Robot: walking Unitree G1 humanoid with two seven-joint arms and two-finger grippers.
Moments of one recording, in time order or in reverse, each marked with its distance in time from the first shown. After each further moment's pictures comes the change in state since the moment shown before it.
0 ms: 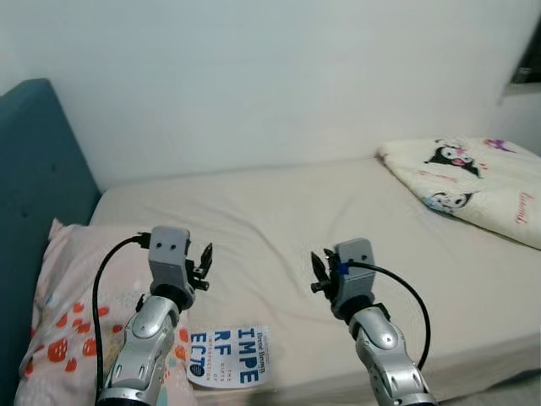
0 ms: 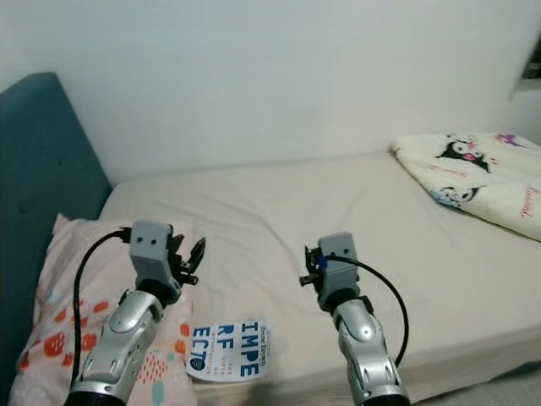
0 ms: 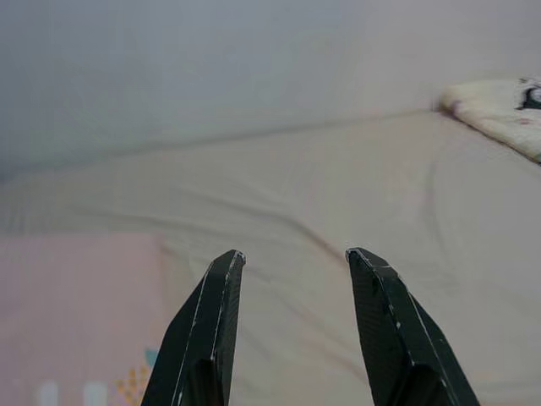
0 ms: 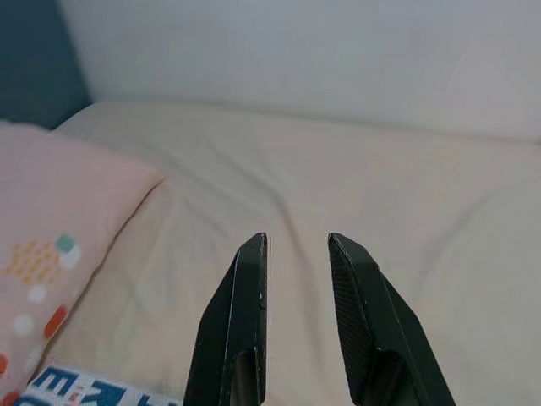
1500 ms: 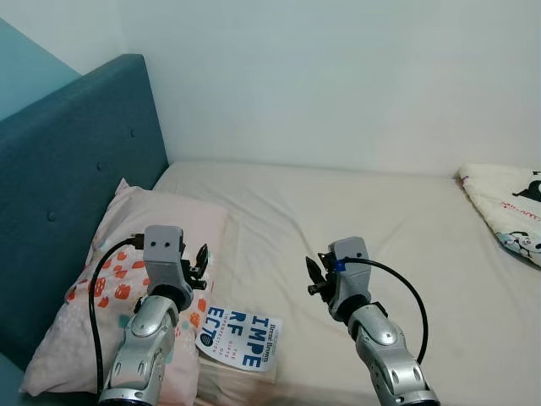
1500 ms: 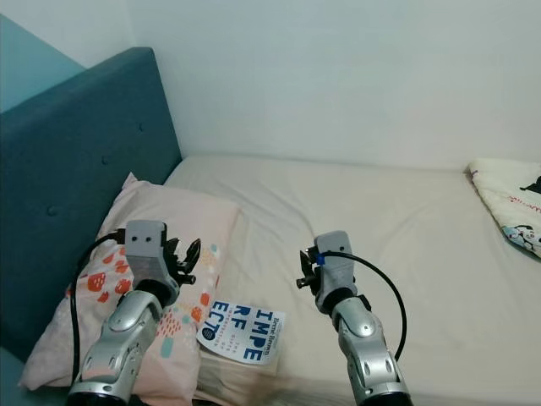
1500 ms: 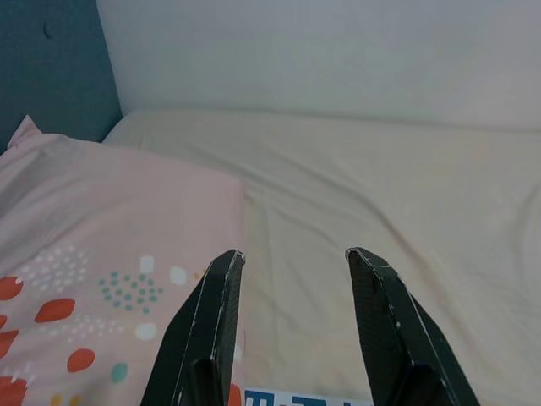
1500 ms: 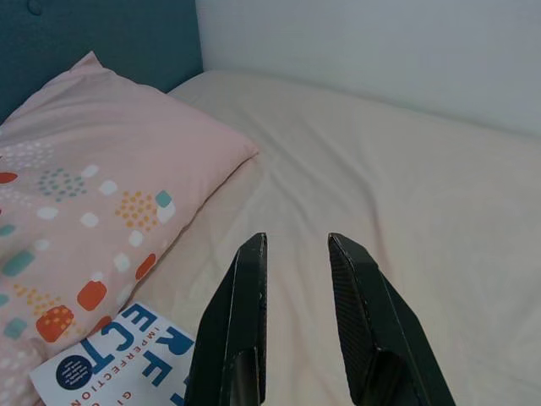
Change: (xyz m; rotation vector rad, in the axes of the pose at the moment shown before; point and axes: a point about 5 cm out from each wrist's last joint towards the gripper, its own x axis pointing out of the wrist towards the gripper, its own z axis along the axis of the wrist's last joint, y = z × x) left arm -0.001 0.003 0.000 -0.044 0.052 0.058; right arm 0.001 -0.001 -0.001 0.026 0.065 0.030
